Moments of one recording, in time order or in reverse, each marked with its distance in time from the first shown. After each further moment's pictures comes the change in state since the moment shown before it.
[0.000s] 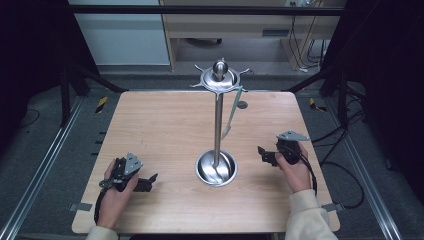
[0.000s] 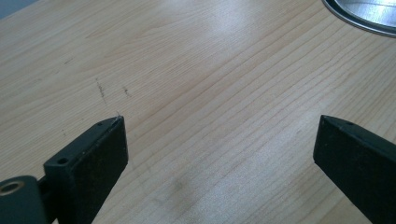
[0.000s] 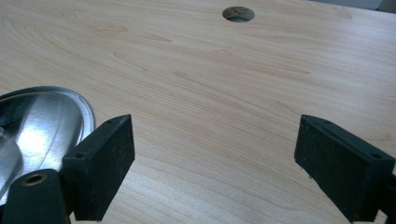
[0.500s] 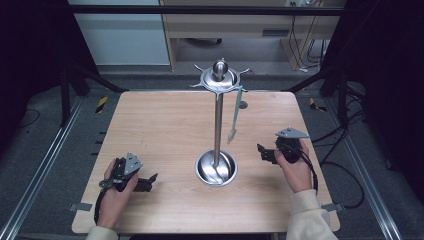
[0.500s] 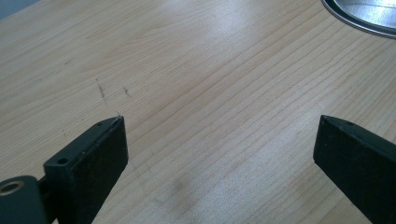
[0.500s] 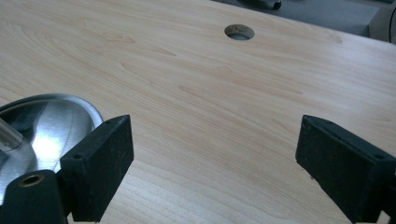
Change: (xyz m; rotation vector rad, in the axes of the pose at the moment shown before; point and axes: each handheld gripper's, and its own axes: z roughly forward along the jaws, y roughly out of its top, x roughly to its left) left arm 0.000 0.000 0.000 -0.004 0.002 -0.003; right arm 0.009 0.017 -0.014 -0.011 -0.017 -0.053
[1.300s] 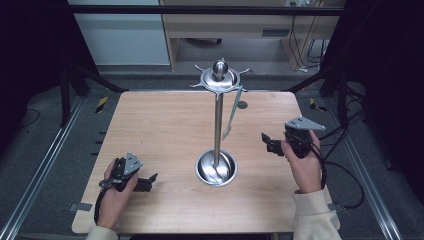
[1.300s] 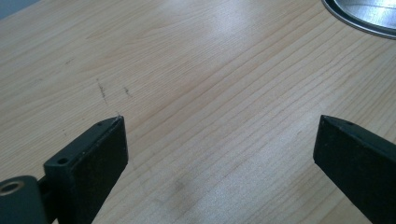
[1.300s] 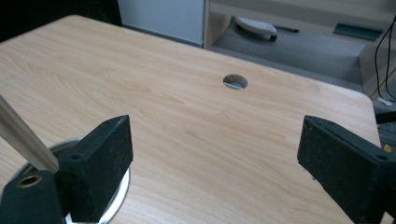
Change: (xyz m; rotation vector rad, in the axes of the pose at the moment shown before) left arm 0.000 0.000 0.000 -0.001 -0.001 -0.002; right arm 0.003 0.044 -0.048 -0.101 0.008 -0.009
